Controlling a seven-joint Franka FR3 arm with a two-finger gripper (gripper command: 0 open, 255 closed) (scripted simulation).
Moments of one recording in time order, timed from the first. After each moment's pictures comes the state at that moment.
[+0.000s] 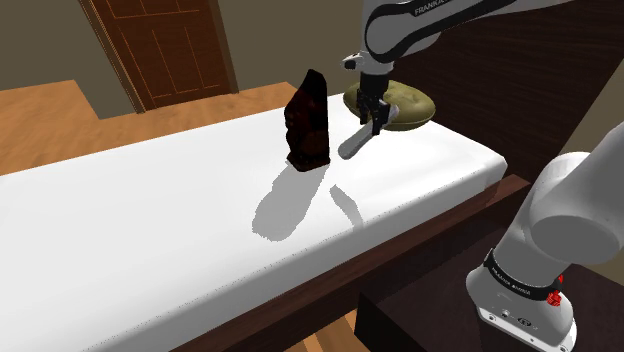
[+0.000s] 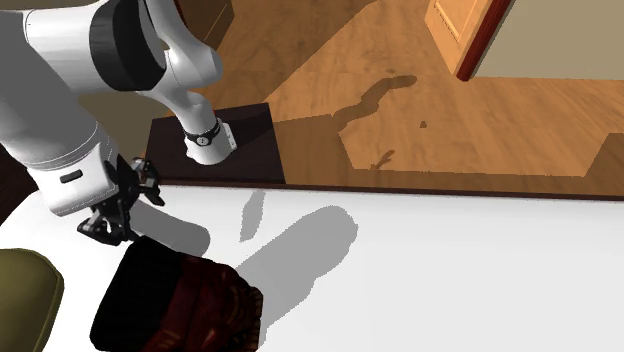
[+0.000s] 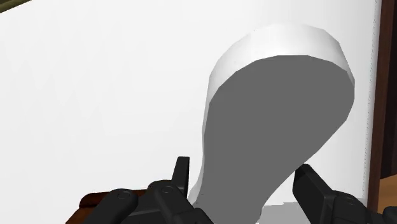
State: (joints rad) arm 0.11 -0.28 -0.15 -2.28 -0.05 2.00 -1.17
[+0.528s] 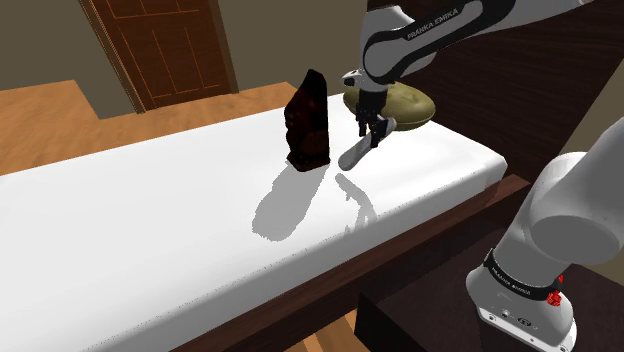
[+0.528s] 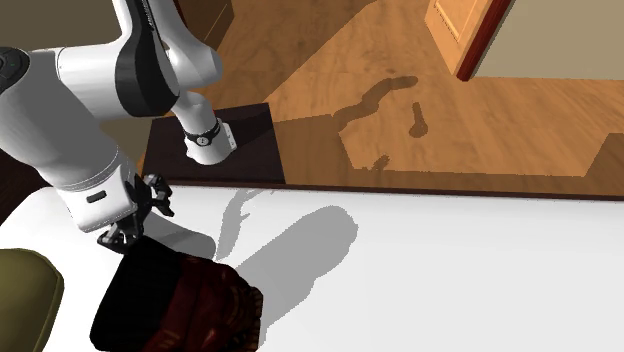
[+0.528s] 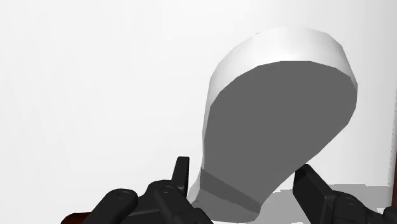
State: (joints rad) arm 0.11 -0.24 -0.16 -2.35 -0.04 2.12 -1.17
